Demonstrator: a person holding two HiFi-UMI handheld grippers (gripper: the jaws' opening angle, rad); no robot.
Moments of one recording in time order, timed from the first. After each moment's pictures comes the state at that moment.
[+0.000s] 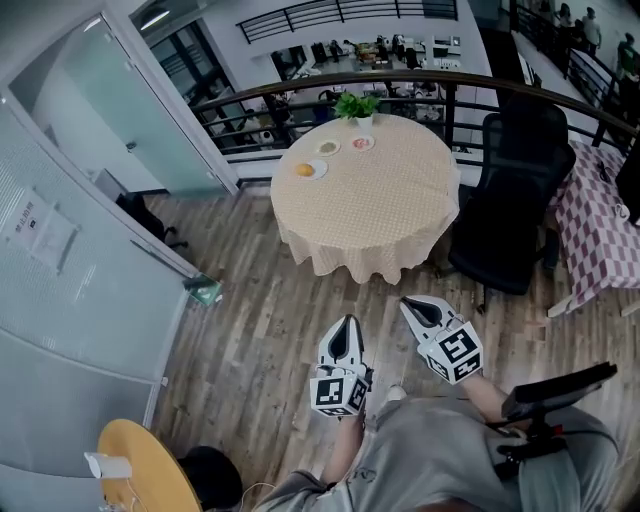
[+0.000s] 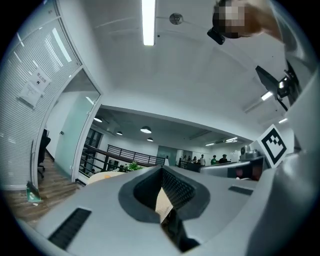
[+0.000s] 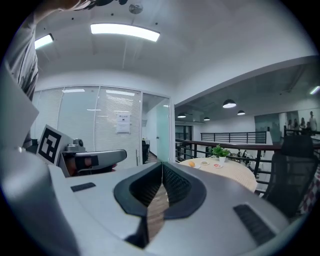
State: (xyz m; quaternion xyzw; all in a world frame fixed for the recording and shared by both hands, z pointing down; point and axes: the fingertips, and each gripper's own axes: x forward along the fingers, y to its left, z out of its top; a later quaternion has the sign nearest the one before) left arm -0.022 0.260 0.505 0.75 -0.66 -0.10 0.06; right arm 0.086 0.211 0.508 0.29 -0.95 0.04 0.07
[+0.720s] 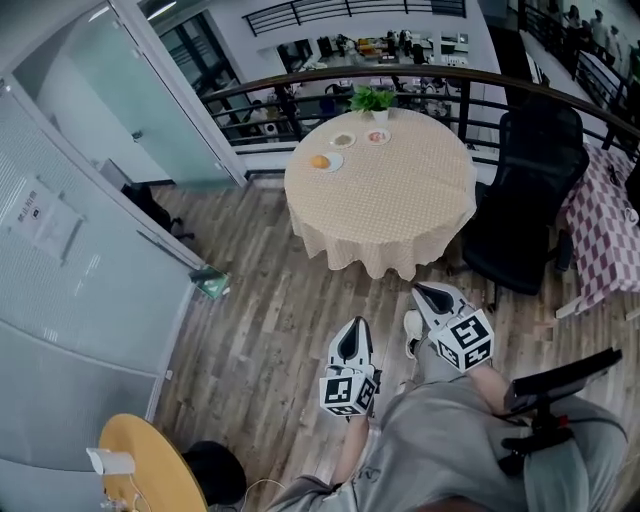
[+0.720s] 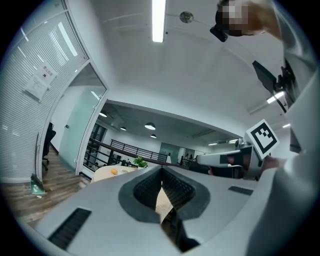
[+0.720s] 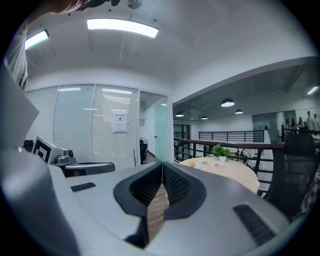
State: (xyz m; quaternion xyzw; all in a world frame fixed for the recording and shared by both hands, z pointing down) left arm -0.077 0.263 0.535 0.74 -0.66 -0.10 0.09; right arm 0.036 0.185 0.507 0.31 -0.95 0.05 0.08
